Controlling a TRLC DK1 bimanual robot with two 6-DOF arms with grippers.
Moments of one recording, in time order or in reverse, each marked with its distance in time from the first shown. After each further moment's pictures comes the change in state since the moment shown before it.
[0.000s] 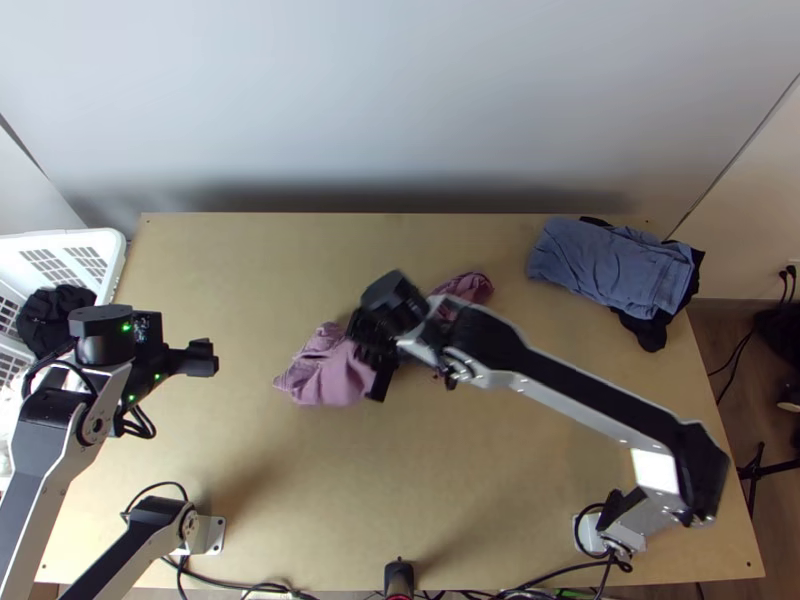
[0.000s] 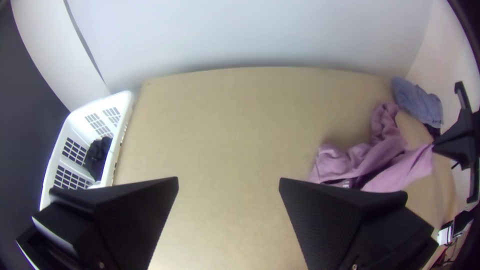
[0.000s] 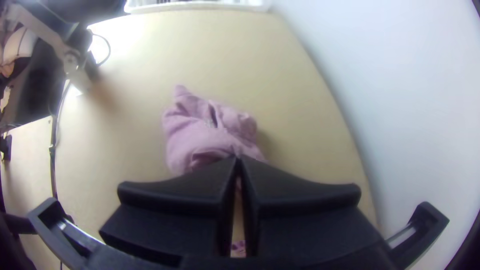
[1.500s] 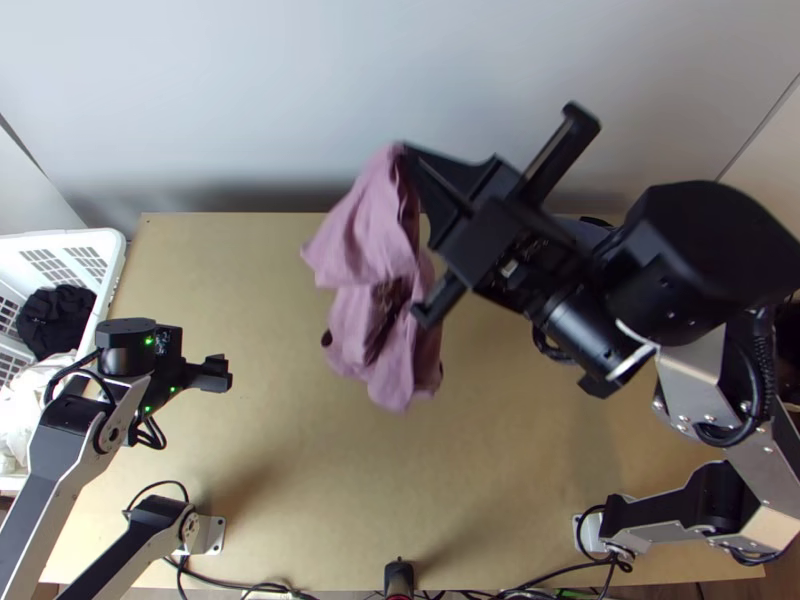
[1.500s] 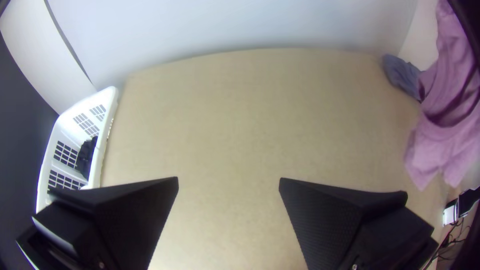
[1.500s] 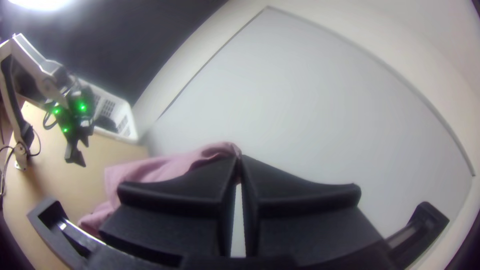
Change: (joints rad) left arm -0.068 -0.024 -0.090 0.019 -0.001 0.013; right arm 0.143 -0.149 0.664 0.083 0.386 -0.426
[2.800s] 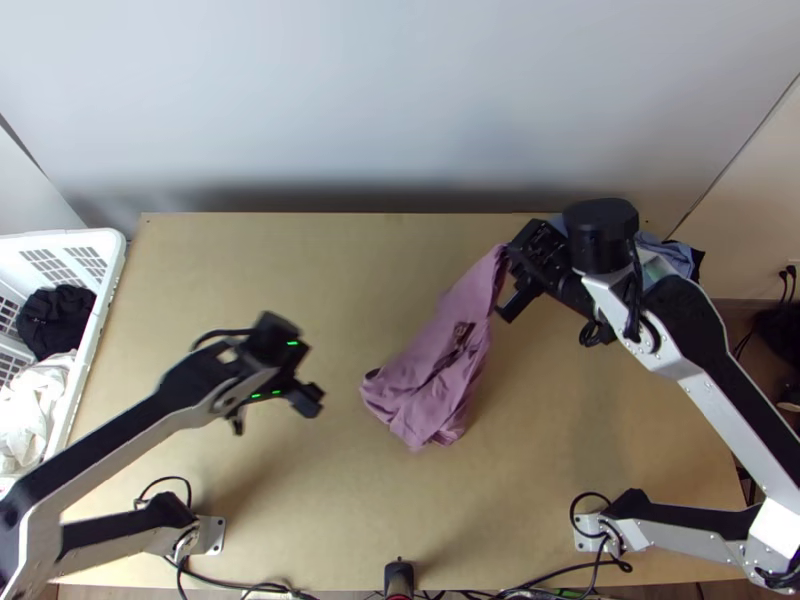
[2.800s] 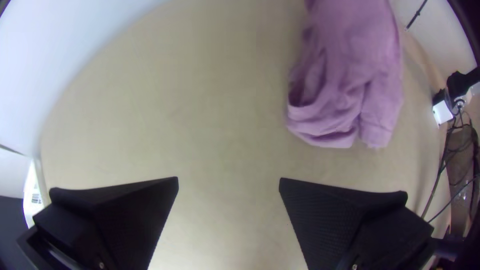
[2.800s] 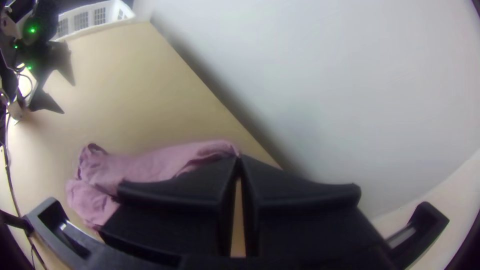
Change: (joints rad) left arm -0.488 0.441 0.104 0.056 0.015 0.030; right arm -0.573 -0.240 -0.799 -0.086 -0.264 0.333
